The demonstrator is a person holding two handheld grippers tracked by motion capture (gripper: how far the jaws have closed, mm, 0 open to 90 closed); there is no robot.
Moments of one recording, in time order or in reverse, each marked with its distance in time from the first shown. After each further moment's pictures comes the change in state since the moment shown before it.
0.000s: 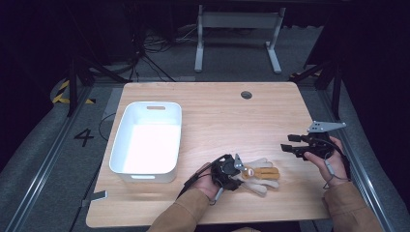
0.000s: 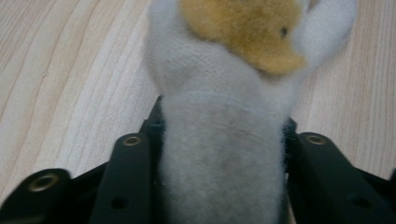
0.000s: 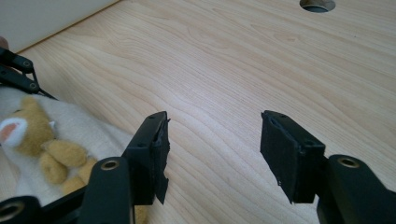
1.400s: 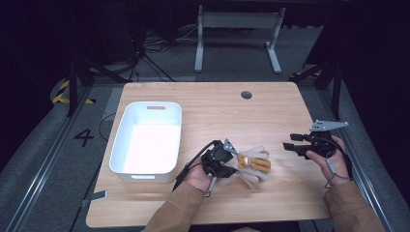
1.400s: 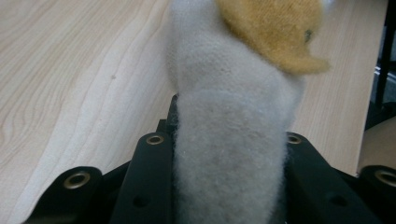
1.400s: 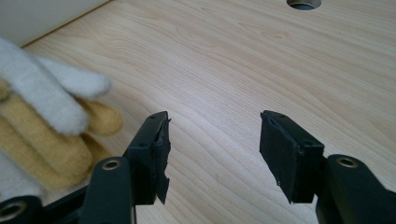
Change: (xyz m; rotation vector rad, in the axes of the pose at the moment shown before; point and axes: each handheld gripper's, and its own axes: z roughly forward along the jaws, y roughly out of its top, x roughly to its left) left arm 0.016 0.015 -0.070 -0.073 -0.016 -0.175; right arm -0.006 -0.001 -0.003 0.001 -0.026 0.017
